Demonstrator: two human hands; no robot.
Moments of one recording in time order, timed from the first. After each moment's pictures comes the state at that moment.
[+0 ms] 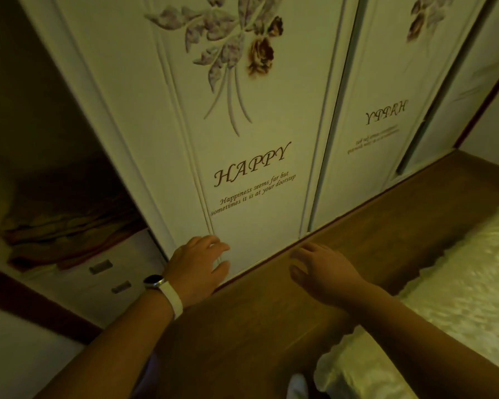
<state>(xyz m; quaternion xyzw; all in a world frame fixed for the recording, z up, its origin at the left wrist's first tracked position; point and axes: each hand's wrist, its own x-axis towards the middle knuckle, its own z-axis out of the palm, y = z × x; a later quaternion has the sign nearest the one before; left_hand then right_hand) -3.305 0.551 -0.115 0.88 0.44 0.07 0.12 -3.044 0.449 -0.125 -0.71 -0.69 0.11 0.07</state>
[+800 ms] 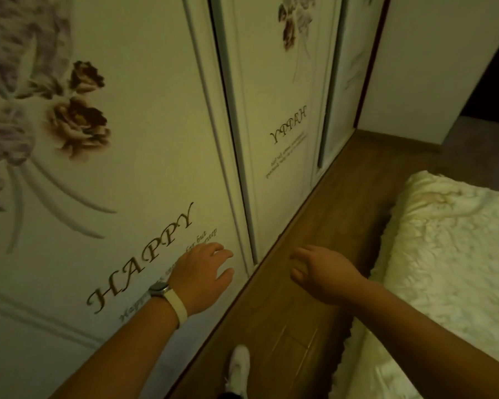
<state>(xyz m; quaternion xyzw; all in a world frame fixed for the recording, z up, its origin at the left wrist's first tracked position) -2.978 0.771 -0.114 0.96 0.26 0.03 0.10 -2.773 0.590 -0.131 -0.83 -0.53 0.15 0.11</state>
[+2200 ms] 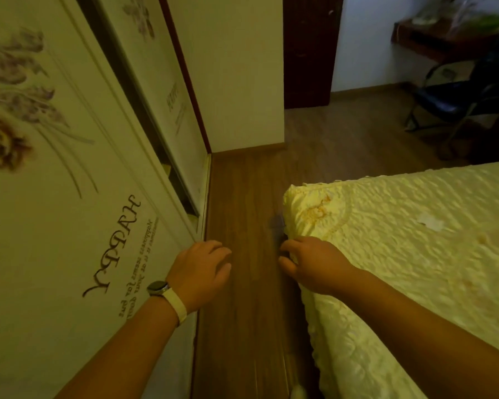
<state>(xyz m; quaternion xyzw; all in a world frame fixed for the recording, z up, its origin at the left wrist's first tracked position) -2.354 0.863 -0.112 0.99 -0.10 0.02 0.08 -2.309 0.608 -0.115 -0.96 -0.23 0.08 0.14</state>
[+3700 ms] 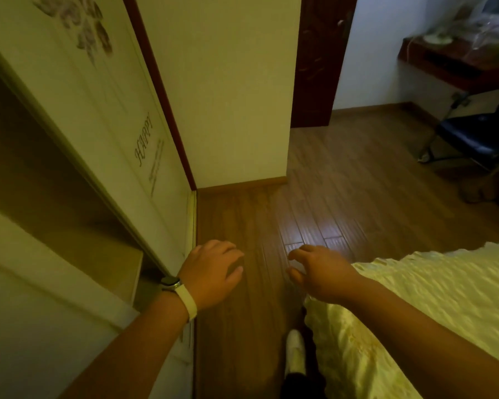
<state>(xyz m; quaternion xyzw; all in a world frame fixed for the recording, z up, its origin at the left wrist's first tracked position) -1.743 1.026 -0.141 0.98 -0.18 -0.02 0.12 -1.735 0.768 -0.136 -0.97 -0.19 0.12 0.12</state>
